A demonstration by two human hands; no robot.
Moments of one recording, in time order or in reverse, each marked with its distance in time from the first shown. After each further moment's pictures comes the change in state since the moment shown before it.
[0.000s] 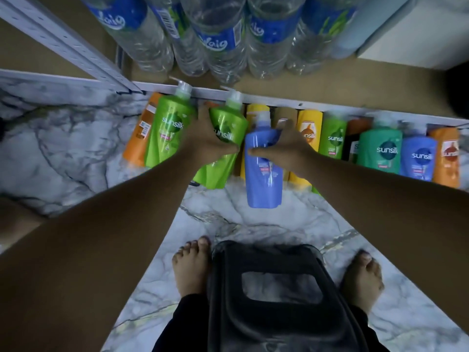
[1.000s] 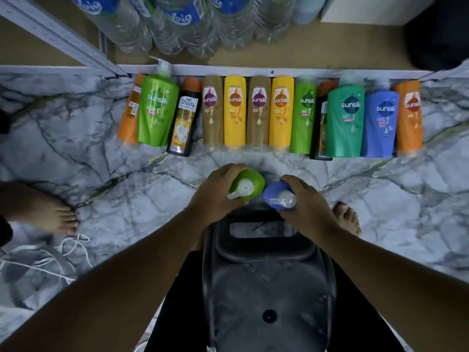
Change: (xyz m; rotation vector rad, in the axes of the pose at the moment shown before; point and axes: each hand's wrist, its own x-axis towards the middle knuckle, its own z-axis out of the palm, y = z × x) left_hand -0.189 -0.010 0.062 0.018 -0.343 0.383; right_hand -0.220 0.127 -0.013 -0.357 0.010 -0.170
